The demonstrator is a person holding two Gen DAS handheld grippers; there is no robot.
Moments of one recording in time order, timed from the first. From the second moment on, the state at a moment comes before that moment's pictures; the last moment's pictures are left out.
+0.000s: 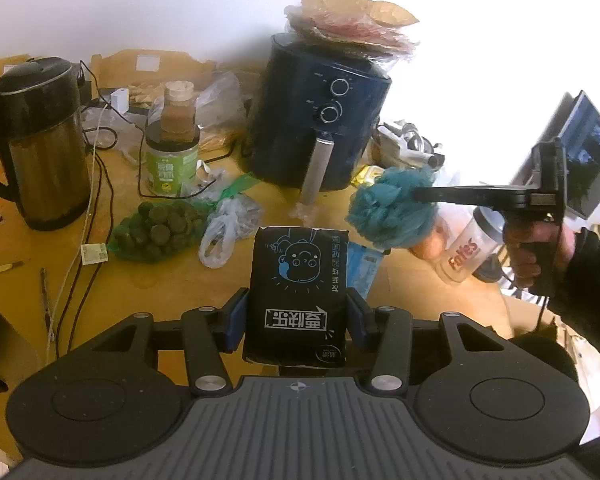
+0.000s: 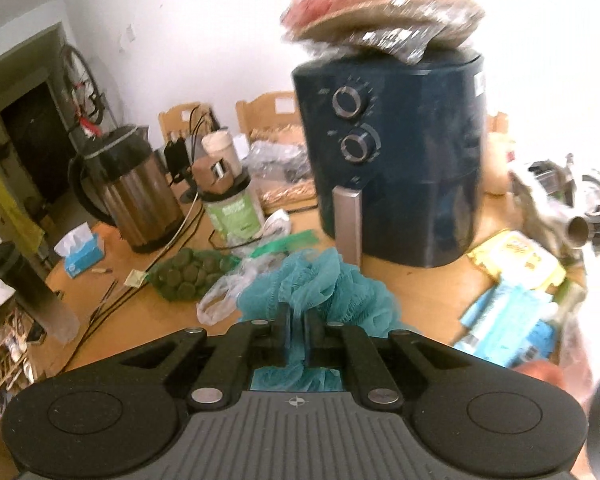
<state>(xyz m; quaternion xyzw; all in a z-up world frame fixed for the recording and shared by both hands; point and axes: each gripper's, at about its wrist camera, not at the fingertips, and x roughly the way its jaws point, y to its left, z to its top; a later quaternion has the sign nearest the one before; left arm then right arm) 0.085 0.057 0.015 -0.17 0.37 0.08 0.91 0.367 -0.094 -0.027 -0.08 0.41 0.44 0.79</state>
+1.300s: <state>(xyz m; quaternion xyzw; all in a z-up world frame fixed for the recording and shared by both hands) 0.072 0.035 -0.009 -0.15 0.43 0.00 0.89 0.227 -0.174 0.085 -0.04 0.34 0.39 0.86</state>
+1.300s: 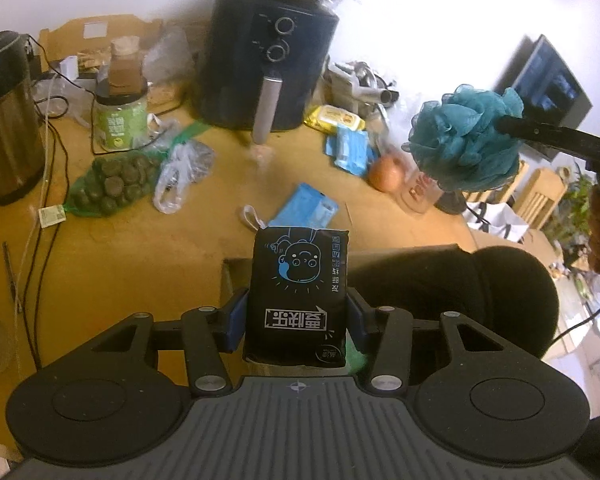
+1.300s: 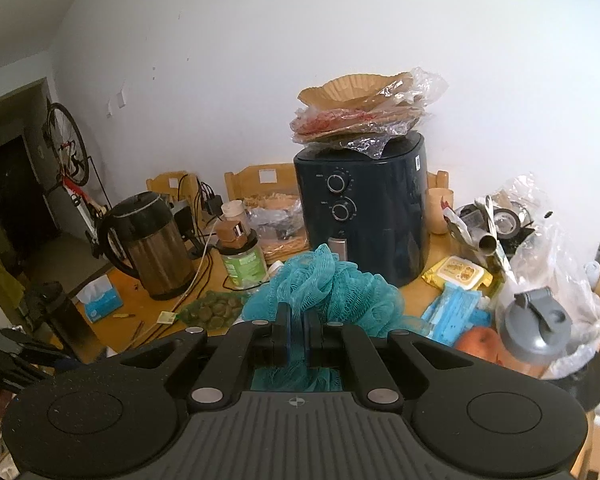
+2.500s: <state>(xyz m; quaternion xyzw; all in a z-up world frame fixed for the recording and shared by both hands) 0.007 0.061 0.003 -0.17 0.39 0.07 0.90 0.111 -0.133 0.130 -0.01 0.32 0.47 0.82</state>
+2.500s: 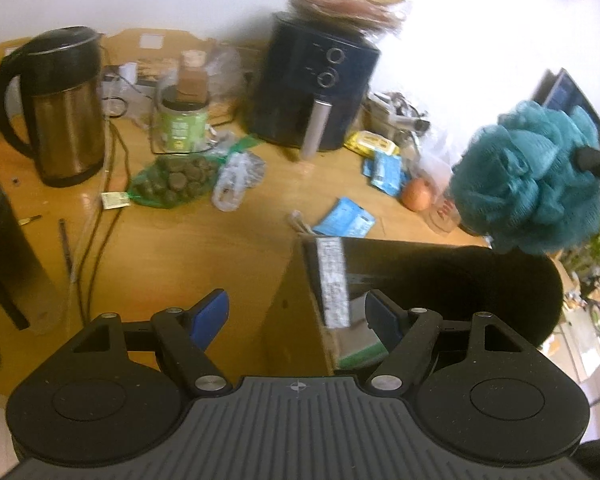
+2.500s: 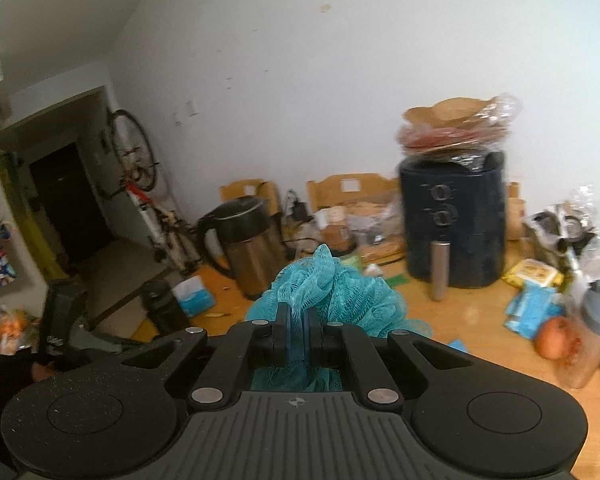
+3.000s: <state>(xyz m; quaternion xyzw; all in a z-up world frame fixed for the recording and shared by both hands) -0.019 0.075 0.002 -0.19 0.38 0.10 0.90 0.061 -0.064 0.050 -0.14 0.41 0.50 0.75</state>
